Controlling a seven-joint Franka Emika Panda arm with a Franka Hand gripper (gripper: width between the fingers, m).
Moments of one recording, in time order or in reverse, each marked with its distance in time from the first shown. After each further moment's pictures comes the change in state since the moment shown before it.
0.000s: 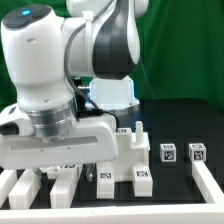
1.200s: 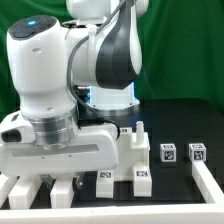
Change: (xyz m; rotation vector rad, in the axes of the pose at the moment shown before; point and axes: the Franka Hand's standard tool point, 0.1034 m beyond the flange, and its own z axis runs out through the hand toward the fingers) arm 0.003 0.003 0.009 -0.015 0.021 -0.001
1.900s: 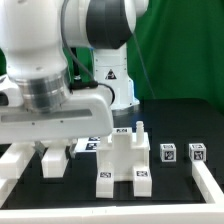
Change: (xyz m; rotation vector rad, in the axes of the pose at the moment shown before) arm -0.003 0.002 -0.072 0.011 -0.058 0.013
